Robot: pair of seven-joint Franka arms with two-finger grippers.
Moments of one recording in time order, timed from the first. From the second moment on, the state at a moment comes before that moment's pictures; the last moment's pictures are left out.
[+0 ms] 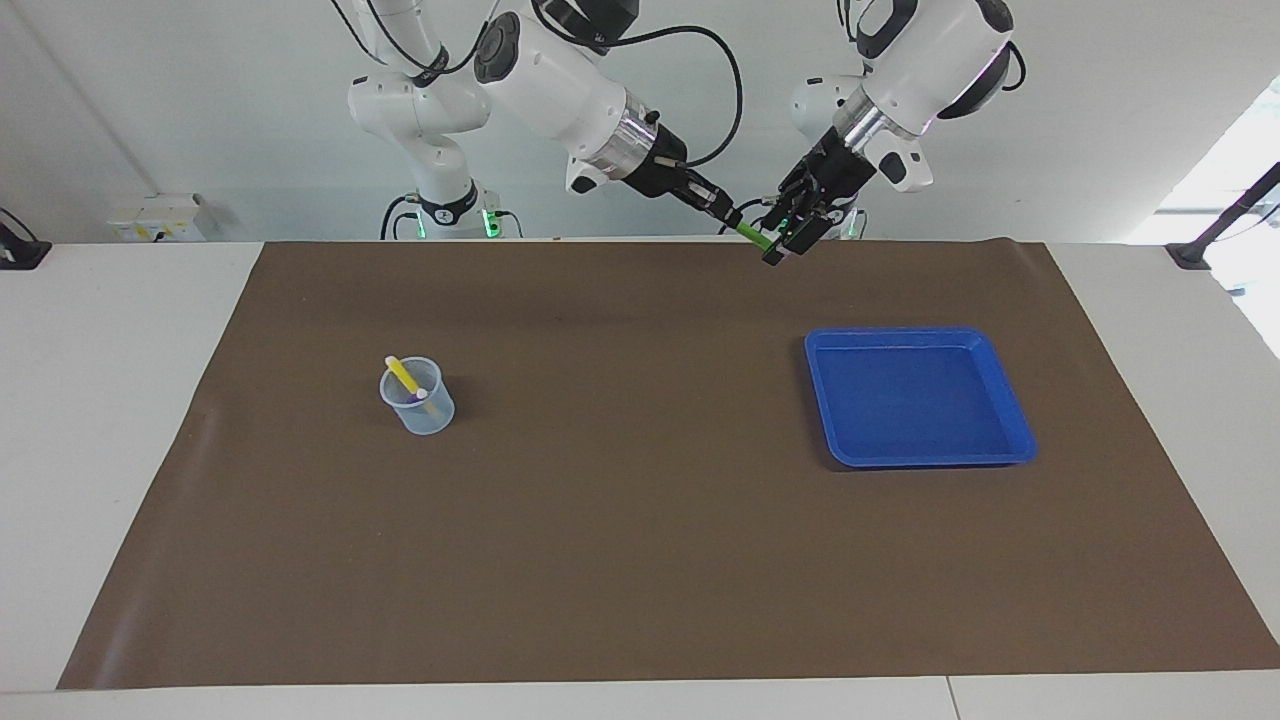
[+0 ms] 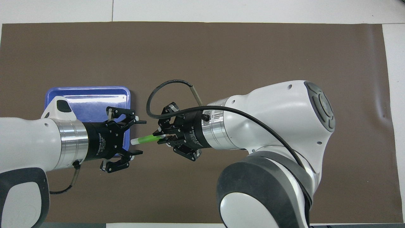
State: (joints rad) left arm -0.15 -0.36 -0.23 -2.15 -0.58 1.98 -1.51; right arm 0.06 0.04 0.56 -1.76 0.80 2.10 1.26
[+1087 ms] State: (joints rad) left arm -0.15 -0.36 -0.23 -2.16 -0.58 1.99 -1.57; right arm 0.06 0.04 0.56 -1.76 0.80 2.11 1.26
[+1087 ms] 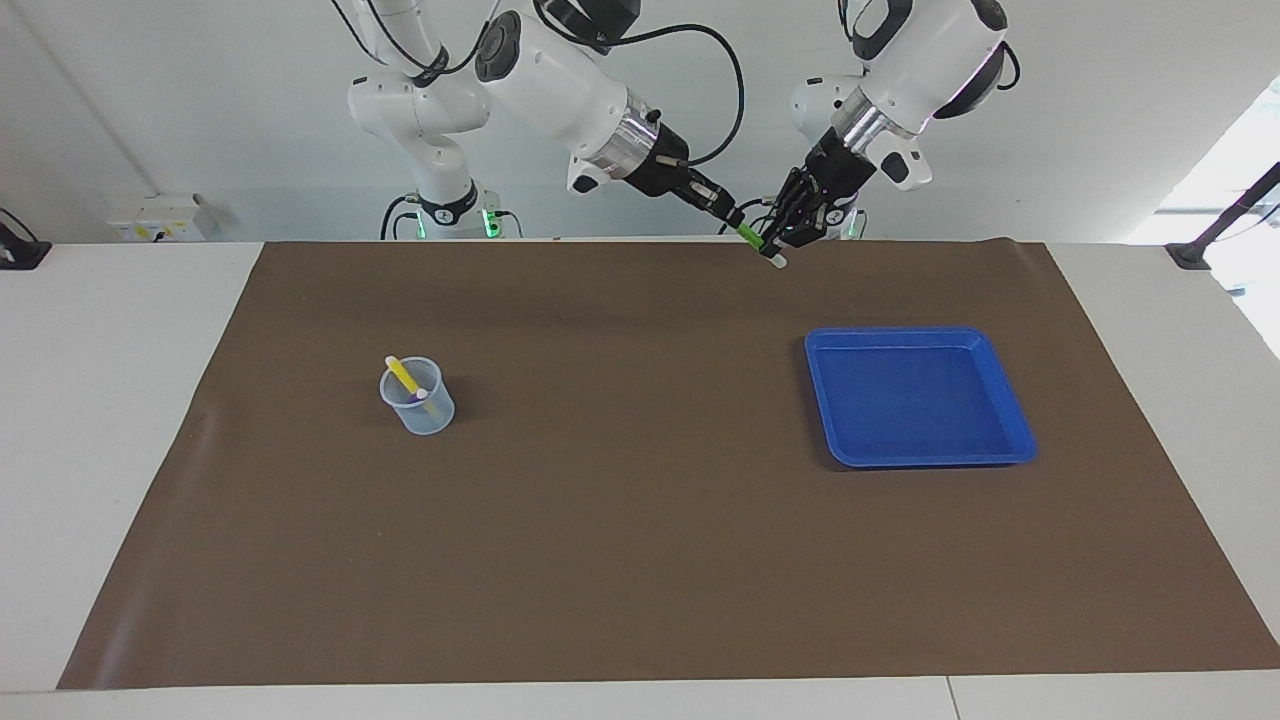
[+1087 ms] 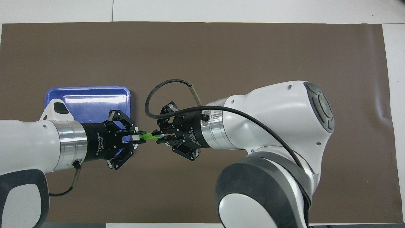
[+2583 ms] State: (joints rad) left arm 0.14 -0.24 -0.21 -2.19 -0.51 1.99 -0.55; right arm 0.04 -0.01 0.30 -1.86 0.19 1.92 0.64
